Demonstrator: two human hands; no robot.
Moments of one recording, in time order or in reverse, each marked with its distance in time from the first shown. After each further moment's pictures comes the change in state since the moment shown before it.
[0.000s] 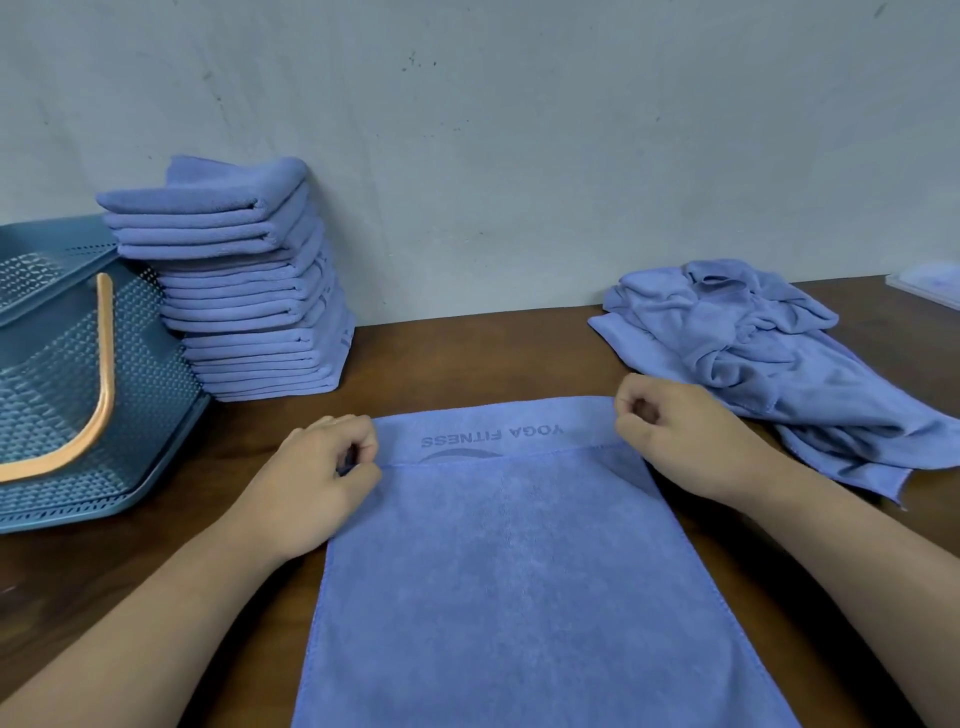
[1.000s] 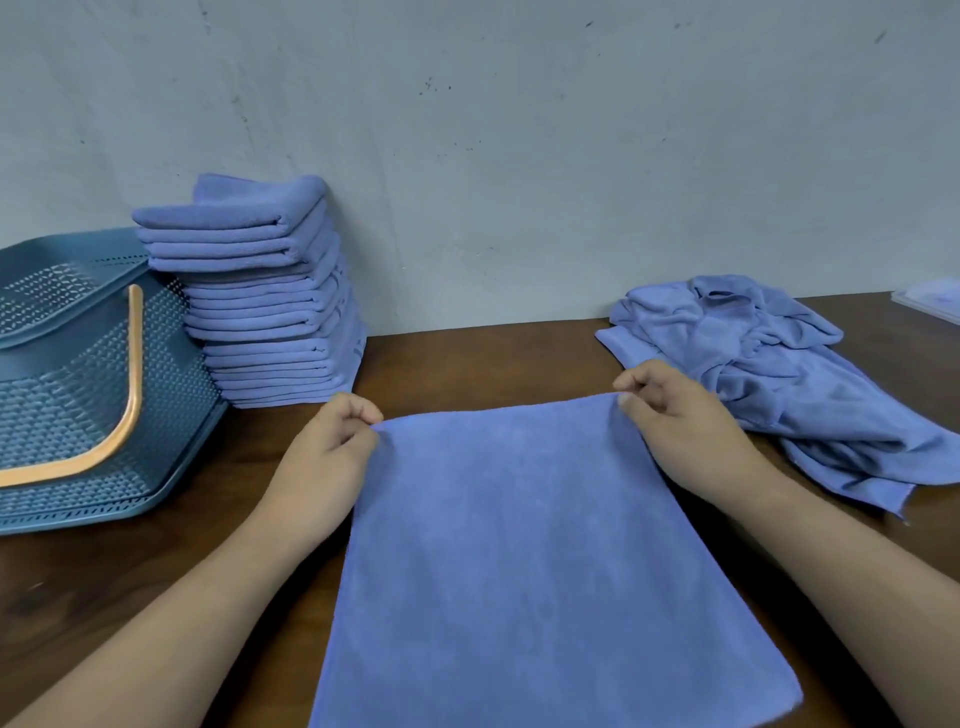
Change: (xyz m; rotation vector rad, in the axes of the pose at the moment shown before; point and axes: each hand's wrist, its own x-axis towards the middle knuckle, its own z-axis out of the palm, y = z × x) left_hand 0.006 0.019 0.005 -0.485 0.225 -0.258; right_hand 0.010 -0.003 0.009 0.221 0.186 0.079
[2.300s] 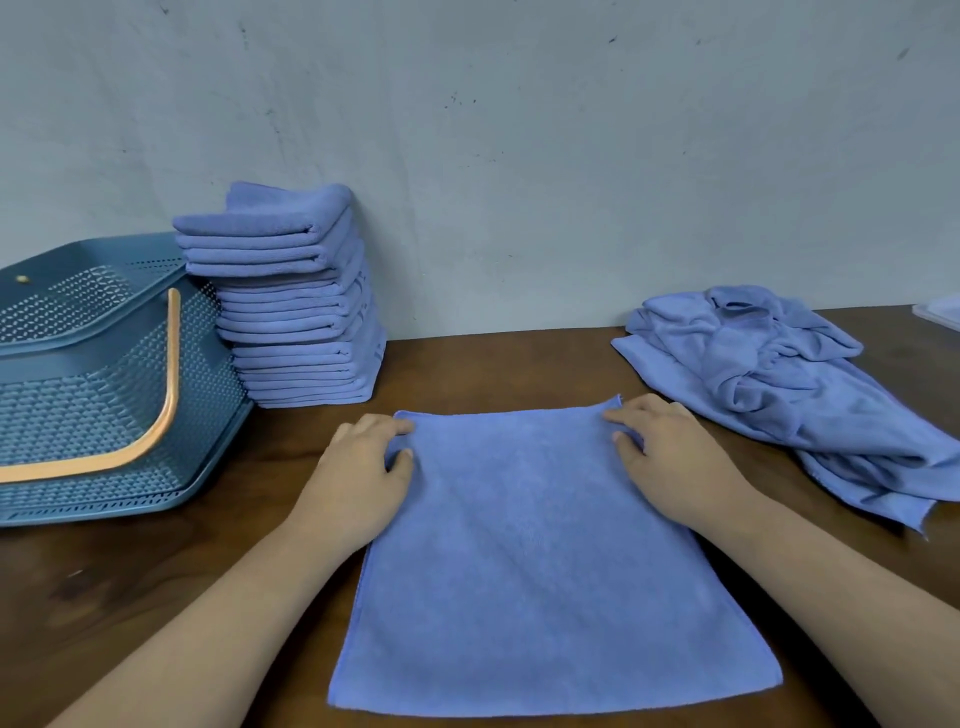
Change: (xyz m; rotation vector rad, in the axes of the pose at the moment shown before) left_hand 0.013 -0.029 0.004 0.562 -0.045 0.102; right_hand 0.007 0.026 0.030 -0.458 -0.078 -0.141
